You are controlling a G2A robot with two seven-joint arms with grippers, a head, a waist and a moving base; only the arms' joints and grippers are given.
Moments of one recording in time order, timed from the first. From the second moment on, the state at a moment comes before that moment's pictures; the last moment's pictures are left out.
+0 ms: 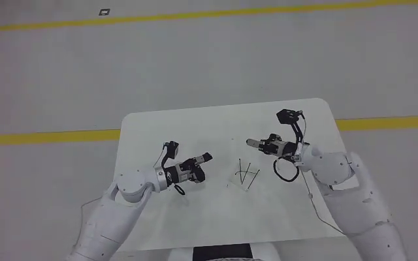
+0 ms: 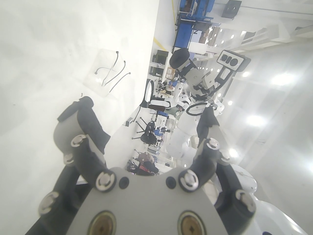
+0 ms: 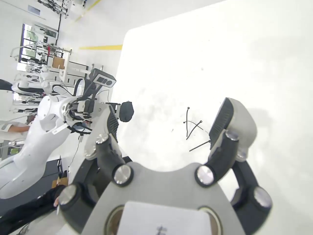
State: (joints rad) left arm 1.45 -1.12 -1.19 -1.59 -0.28 0.06 -0.85; right arm -1.46 -1.09 1.38 -1.87 -0.44 0.05 0.87
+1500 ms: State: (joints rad) left arm 1.45 -1.12 -1.19 -1.59 -0.28 0.06 -0.85; right arm -1.35 -1.10 1.10 -1.81 -0.47 0.16 1.13
